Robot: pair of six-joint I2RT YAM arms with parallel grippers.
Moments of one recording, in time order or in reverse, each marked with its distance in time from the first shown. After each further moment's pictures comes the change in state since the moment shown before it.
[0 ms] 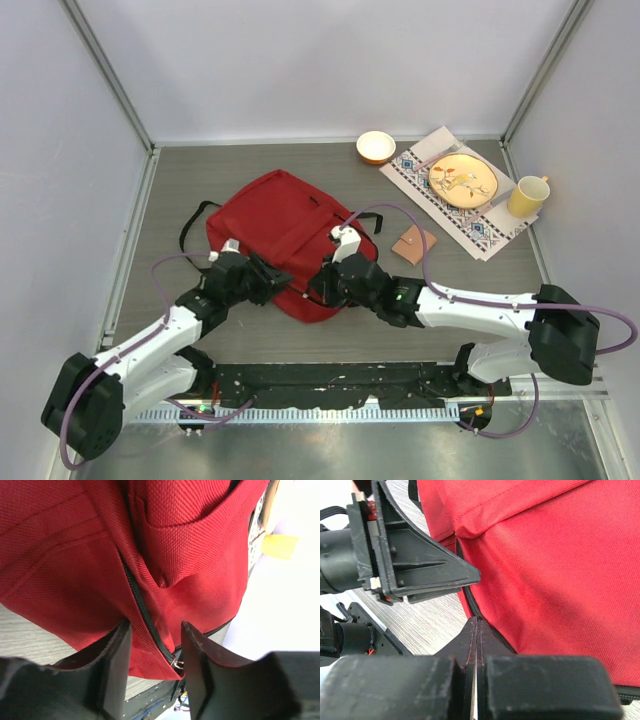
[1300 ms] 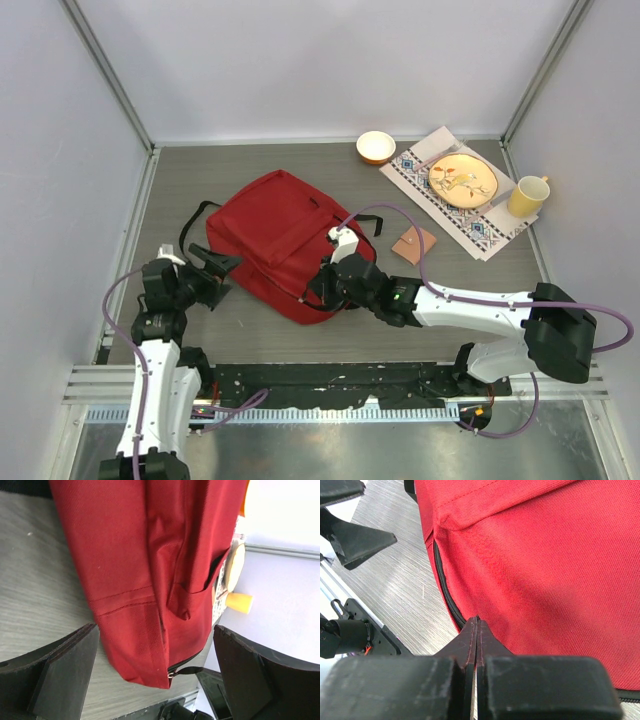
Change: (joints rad) left arm 0.680 -0.377 0.014 -0.339 0.358 0.231; right arm 0.000 0.015 0.003 -0.003 -0.013 -0.001
